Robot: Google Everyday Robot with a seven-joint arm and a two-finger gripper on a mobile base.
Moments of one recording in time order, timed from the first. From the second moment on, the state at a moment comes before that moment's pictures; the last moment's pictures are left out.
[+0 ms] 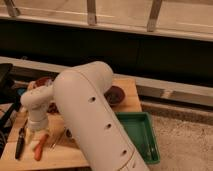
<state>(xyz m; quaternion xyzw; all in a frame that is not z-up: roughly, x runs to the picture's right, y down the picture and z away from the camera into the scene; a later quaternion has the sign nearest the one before) -0.350 0.257 0.774 -0.50 0.17 0.43 0.73</state>
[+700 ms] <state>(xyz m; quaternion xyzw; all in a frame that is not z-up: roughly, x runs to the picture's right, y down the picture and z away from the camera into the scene) -0.353 0.263 0.777 -0.51 0.18 0.43 0.73</state>
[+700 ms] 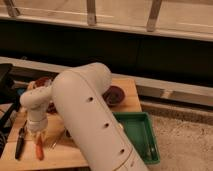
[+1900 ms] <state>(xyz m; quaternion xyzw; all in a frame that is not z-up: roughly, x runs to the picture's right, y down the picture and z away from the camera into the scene) -0.314 0.182 0.738 -0.41 0.14 0.48 0.76</state>
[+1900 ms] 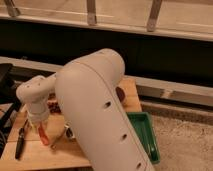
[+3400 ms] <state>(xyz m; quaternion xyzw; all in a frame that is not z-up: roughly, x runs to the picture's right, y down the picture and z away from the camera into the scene) -0.171 0.145 0.765 -0.36 0.09 0.65 0.66</state>
